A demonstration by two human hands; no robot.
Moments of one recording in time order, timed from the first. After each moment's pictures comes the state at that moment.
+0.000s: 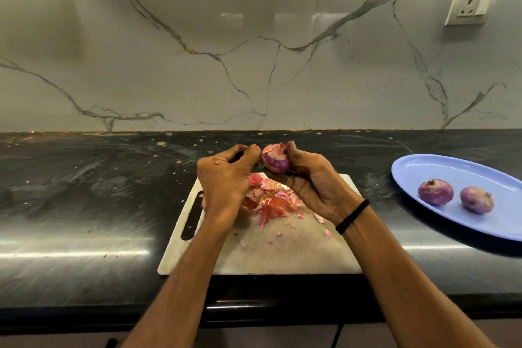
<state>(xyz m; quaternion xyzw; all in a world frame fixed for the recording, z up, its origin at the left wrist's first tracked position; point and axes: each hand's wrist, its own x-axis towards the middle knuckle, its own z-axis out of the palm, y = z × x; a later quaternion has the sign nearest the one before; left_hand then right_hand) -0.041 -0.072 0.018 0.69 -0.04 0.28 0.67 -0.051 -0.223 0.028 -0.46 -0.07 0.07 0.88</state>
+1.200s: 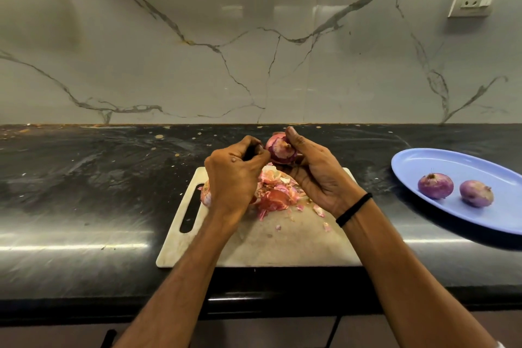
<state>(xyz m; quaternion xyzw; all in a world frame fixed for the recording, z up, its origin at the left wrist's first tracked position) -0.047 -0.075 0.012 0.75 -0.16 0.36 0.53 -0.044 -0.228 0.026 -0.53 -0.06 0.01 0.85</state>
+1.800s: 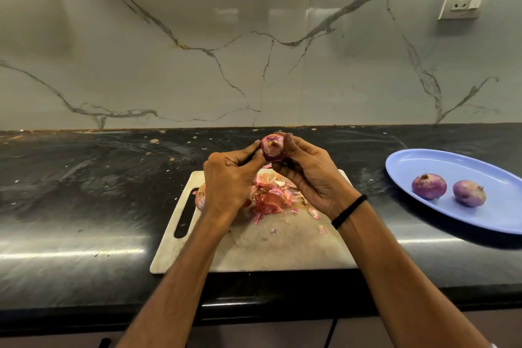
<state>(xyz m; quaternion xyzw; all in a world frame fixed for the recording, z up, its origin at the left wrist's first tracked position) -0.042 -0.076 0.011 0.74 -0.14 0.28 0.59 -0.042 -0.234 0.022 -0.52 -0.06 -0.01 0.85</state>
